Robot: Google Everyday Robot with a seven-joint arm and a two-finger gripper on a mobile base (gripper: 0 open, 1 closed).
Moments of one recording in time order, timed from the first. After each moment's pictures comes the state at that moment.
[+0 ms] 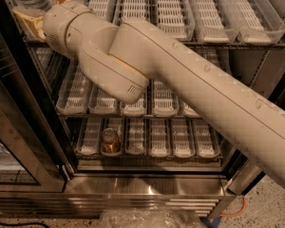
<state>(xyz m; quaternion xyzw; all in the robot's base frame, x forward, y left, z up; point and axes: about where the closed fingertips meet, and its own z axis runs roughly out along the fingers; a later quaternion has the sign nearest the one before) 0.576 0.204 1.067 -0.33 0.58 0.25 0.70</state>
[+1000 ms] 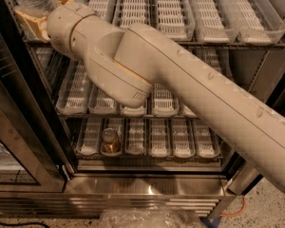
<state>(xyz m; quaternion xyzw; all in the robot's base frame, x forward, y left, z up) 0.571 0.196 1.077 -0.33 0.56 0.25 0.72</state>
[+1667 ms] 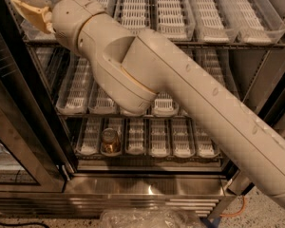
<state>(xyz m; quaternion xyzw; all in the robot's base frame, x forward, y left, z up) 0.561 0.177 1.108 -0.30 0.51 0.26 0.76</state>
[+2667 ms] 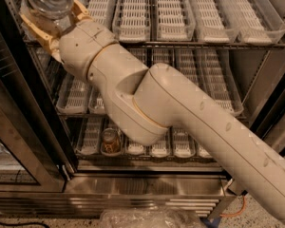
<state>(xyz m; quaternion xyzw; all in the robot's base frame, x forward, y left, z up) 0.514 0.162 1.085 -0.31 0.48 0.27 0.78</state>
